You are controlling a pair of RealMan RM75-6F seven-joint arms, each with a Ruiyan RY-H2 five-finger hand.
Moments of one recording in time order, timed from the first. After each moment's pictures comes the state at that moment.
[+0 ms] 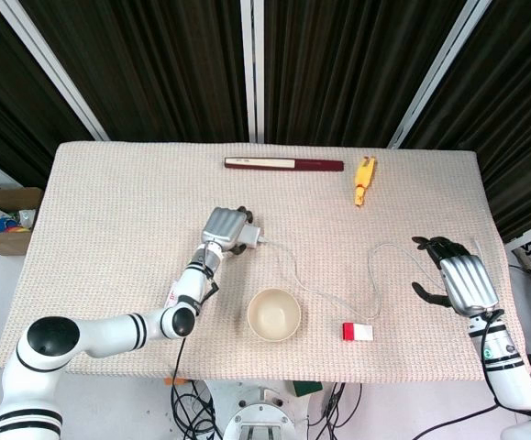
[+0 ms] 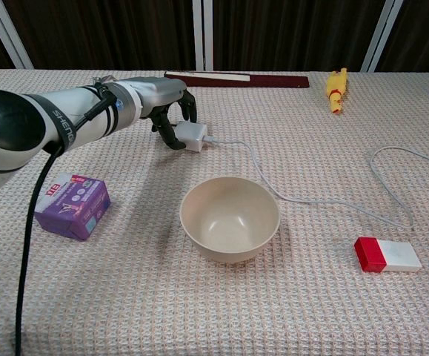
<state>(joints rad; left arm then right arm) -1.09 -1.83 -0.29 -1.15 0.56 0.82 0.66 0.30 -1.14 0.09 -1.67 -1.48 1.29 -0.01</state>
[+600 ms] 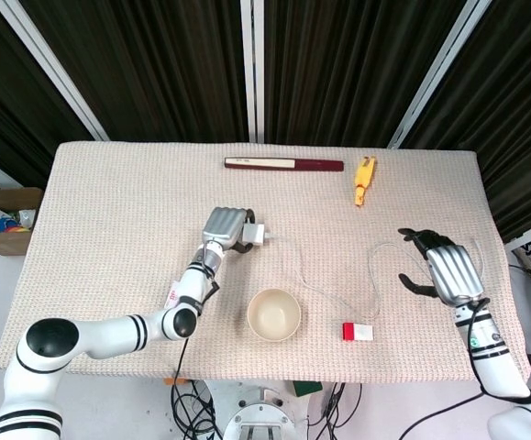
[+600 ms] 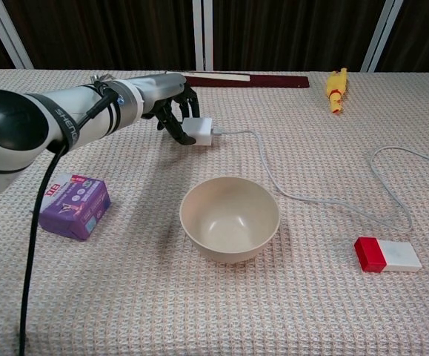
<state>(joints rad) -1.08 -1.83 -0.32 -1.19 0.58 0.85 0.55 0.36 -1.17 0.14 -1.72 -1.43 1.24 -0.05</state>
